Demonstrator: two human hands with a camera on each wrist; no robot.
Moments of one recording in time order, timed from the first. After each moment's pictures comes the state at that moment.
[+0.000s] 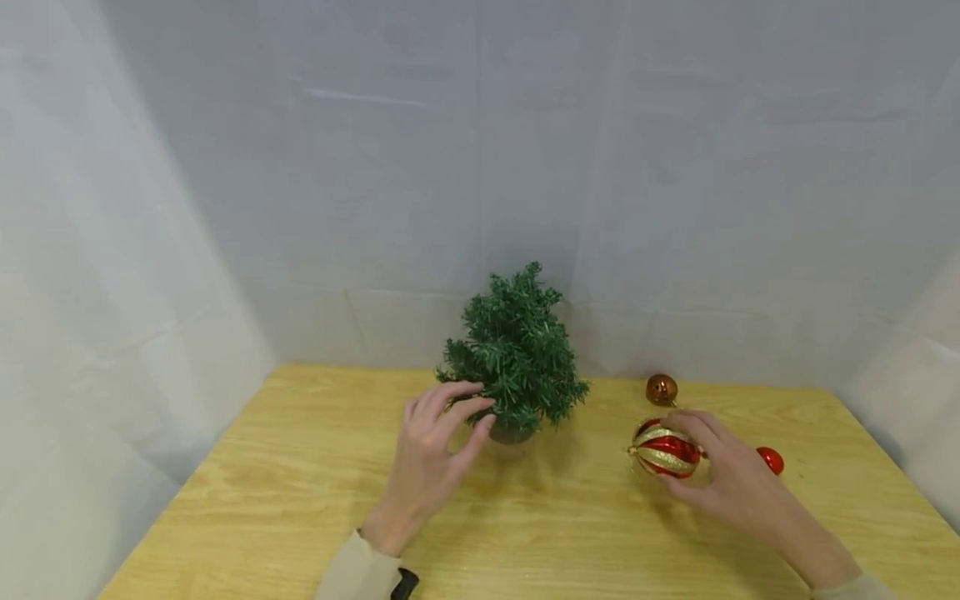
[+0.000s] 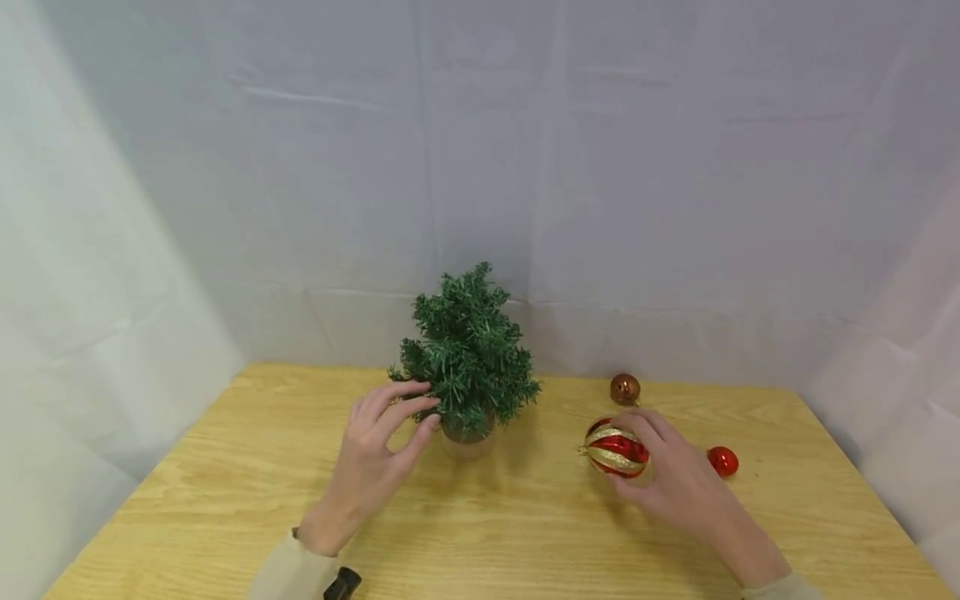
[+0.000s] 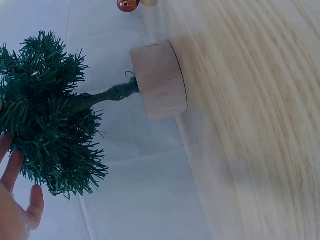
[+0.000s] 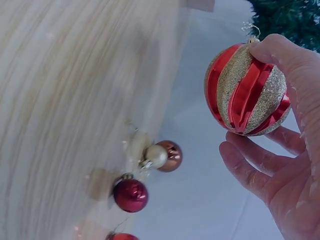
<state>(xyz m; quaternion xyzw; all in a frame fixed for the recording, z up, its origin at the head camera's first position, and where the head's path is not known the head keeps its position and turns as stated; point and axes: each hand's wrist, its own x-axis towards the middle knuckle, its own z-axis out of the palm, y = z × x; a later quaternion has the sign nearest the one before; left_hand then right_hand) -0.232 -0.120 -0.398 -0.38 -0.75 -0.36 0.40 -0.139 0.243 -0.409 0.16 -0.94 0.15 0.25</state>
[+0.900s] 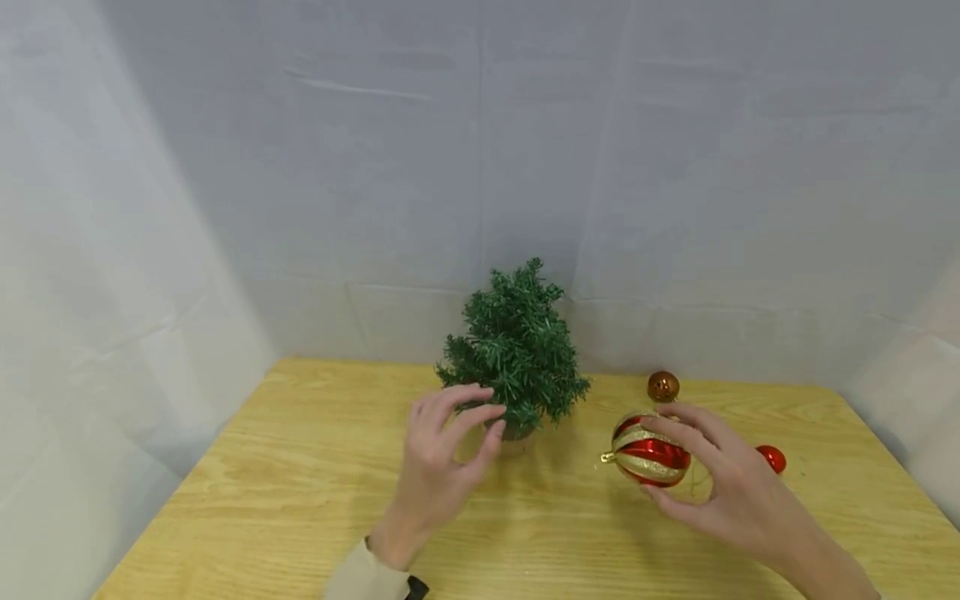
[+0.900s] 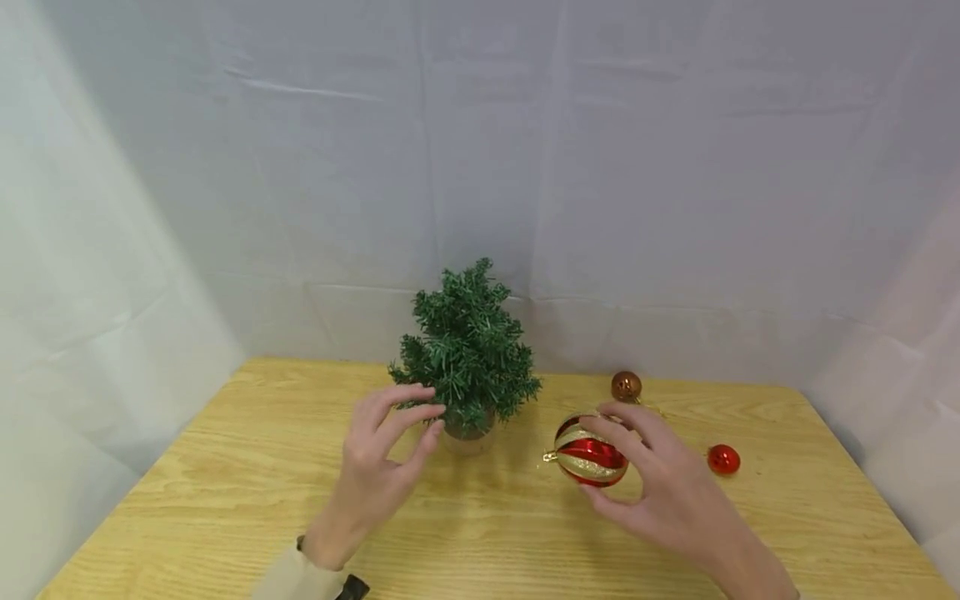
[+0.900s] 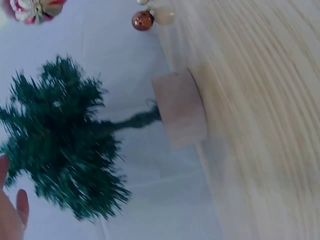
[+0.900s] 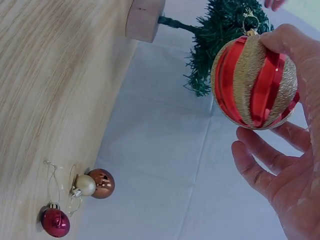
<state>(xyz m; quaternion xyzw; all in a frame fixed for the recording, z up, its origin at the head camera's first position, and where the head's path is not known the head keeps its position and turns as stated) -0.216 -0.108 -0.388 -0.42 -0.69 -0.37 0.46 -0.117 0.206 -0.367 0.24 -0.90 0.16 0.32</state>
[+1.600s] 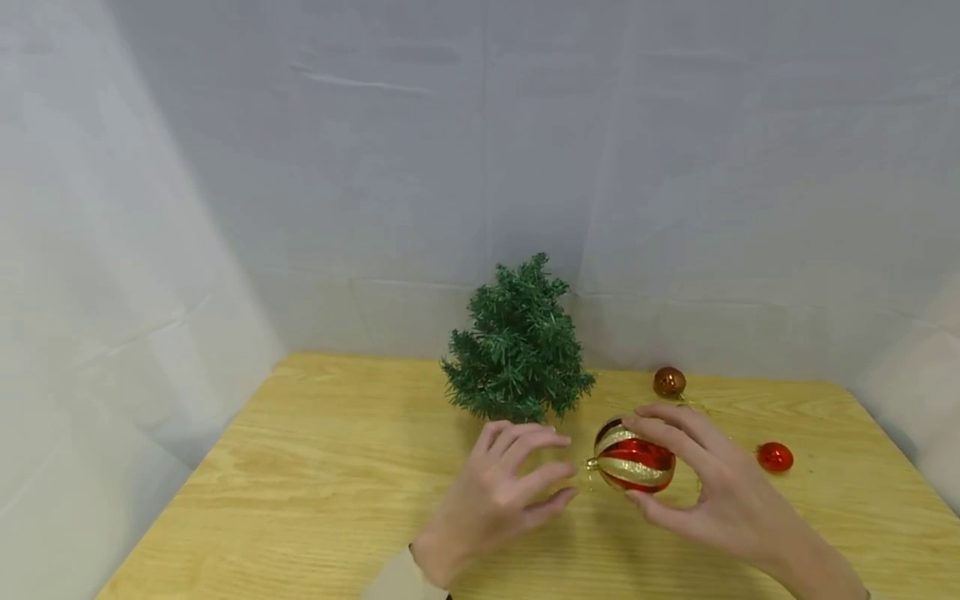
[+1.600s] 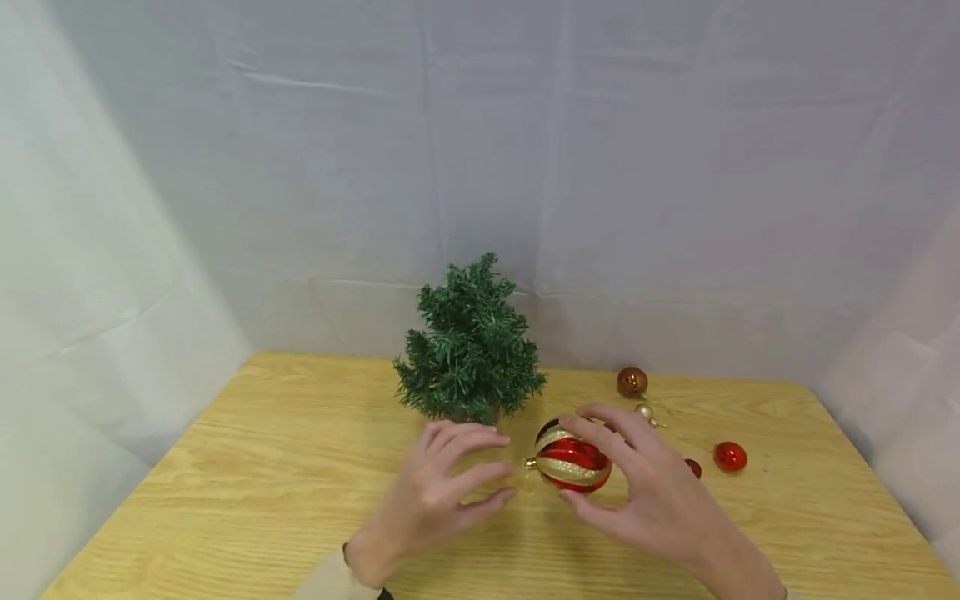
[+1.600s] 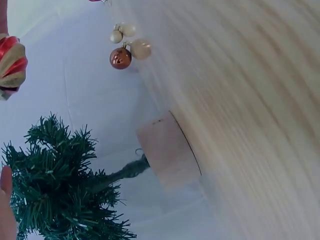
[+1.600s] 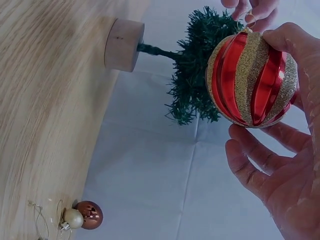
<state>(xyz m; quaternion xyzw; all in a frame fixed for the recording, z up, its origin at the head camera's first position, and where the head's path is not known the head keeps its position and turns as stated) -0.194 -0.078 -0.402 -0.54 -0.67 -0.21 0.47 -0.112 0.188 -0.361 0.26 -0.90 0.20 0.28</state>
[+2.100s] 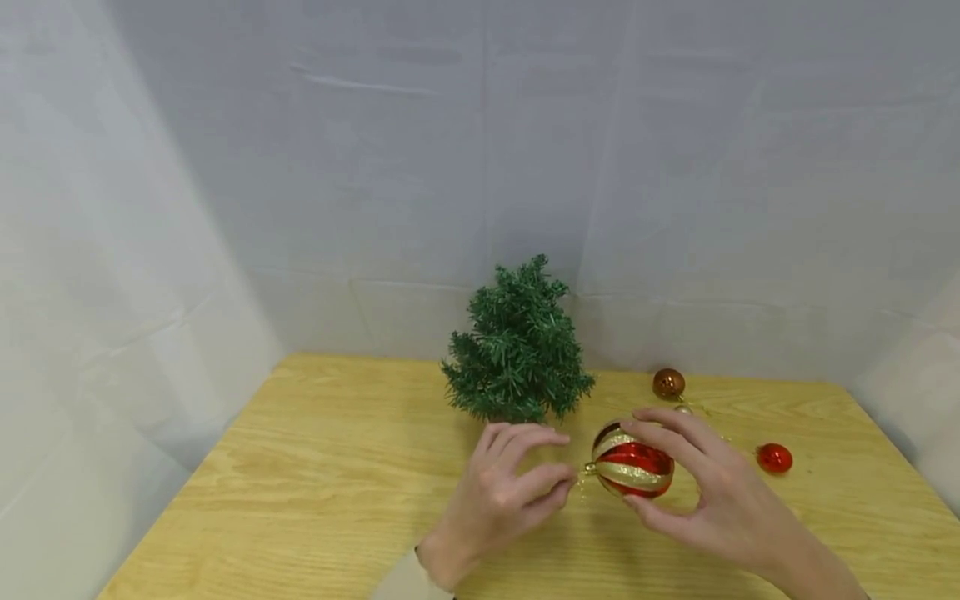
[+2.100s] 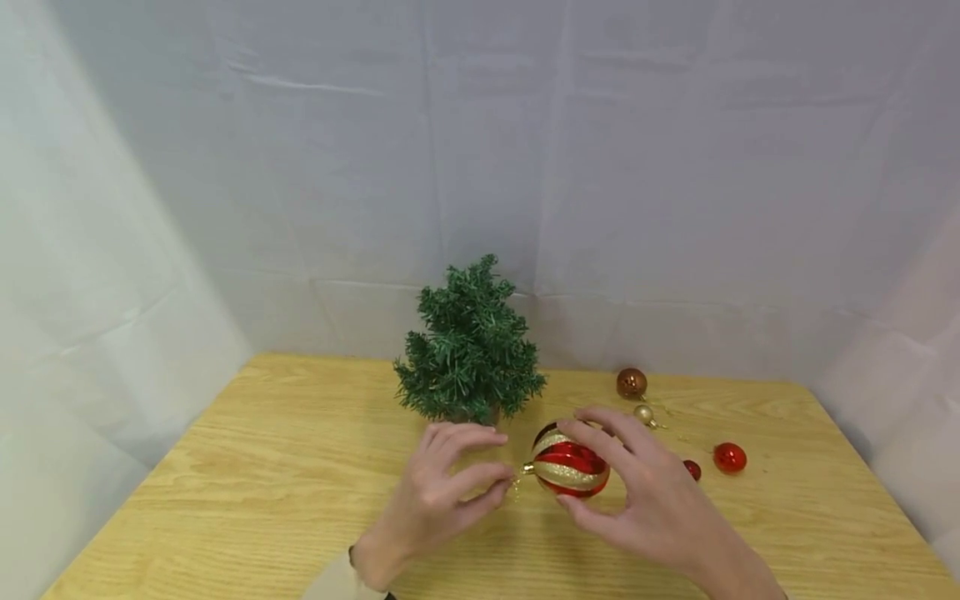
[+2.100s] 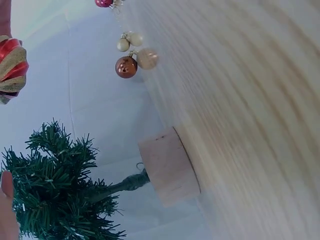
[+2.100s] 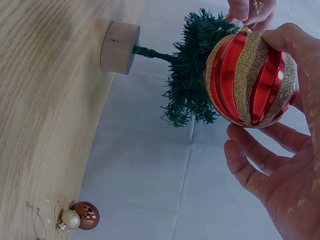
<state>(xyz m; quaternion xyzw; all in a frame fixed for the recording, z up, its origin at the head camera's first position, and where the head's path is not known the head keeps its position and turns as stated) -0.196 -0.073 -0.407 -0.52 -0.66 -0.26 0.48 -0.108 0.182 -0.360 0.26 -0.90 0.20 0.28</state>
